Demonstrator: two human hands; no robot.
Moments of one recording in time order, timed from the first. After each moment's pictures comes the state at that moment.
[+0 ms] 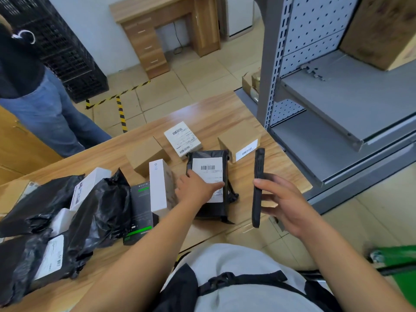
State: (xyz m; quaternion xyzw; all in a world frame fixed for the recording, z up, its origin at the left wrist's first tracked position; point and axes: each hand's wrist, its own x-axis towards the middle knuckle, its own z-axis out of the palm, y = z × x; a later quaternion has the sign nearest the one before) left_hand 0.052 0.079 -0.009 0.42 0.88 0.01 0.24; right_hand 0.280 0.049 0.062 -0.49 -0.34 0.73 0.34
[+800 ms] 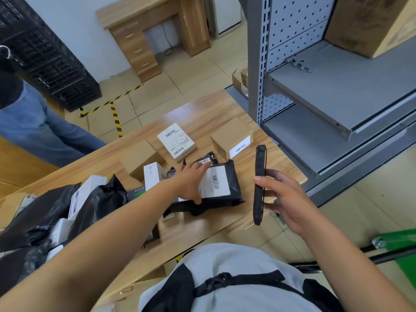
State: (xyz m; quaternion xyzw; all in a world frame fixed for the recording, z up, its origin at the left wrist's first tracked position) left_hand 0.020 0.109 0.015 0.75 0.60 -0.22 0.17; right_hand 0.295 0.044 0.057 -0.51 -0.32 0.71 0.37
